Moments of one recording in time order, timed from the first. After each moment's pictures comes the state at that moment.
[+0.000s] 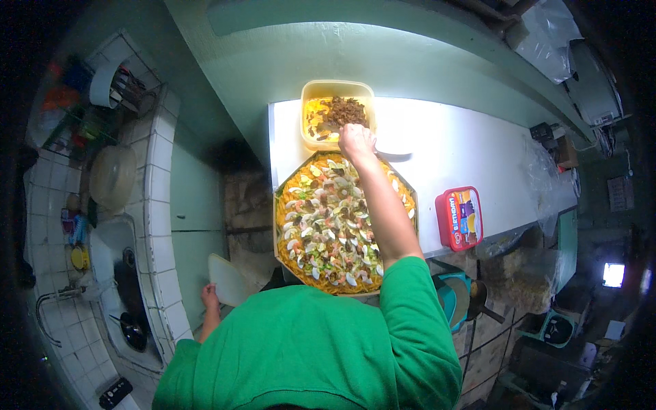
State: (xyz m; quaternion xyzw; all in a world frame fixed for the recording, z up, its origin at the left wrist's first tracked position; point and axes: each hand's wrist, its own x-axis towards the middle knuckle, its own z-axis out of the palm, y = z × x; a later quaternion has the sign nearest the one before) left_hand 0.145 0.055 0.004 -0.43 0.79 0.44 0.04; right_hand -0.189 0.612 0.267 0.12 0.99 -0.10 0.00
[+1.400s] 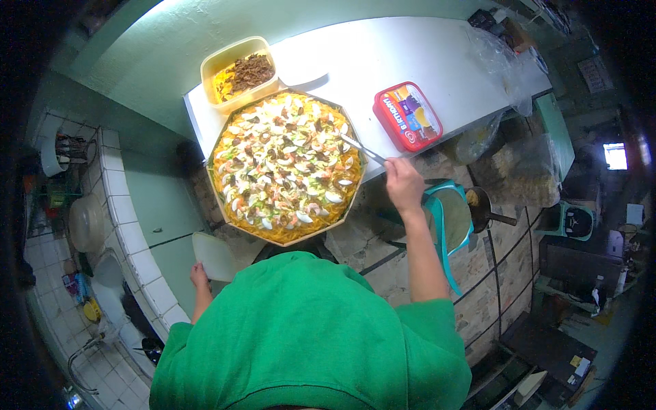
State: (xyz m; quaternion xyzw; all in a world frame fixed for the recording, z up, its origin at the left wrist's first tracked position) left_hand 0.098 0.089 0.016 -0.36 0.83 0.42 0.10; right_hand 0.200 0.738 0.278 0.26 0.92 -0.20 -0.21
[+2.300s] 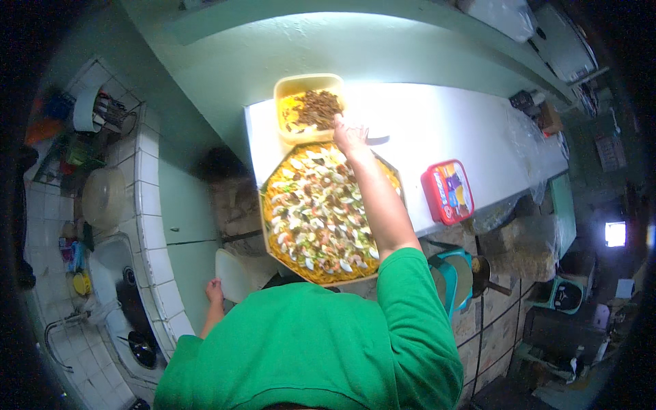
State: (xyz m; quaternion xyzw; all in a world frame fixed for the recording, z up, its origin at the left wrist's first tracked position) left_hand 0.108 0.073 -0.007 -0.34 0.86 0.38 0.10; right_hand -0.157 0.651 0.249 0.08 0.99 -0.05 -0.13
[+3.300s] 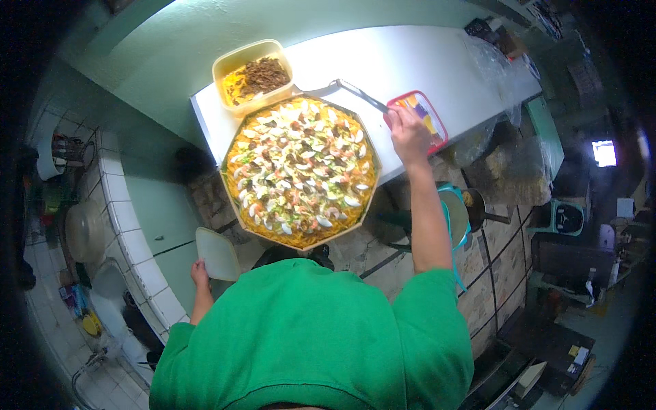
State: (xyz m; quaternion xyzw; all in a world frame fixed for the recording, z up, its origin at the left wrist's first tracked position) left_hand 0.050 0.065 -0.009 -0.29 0.84 0.44 0.13; right_hand 0.086 0.740 0.330 0.23 0.92 -0.14 -0.28
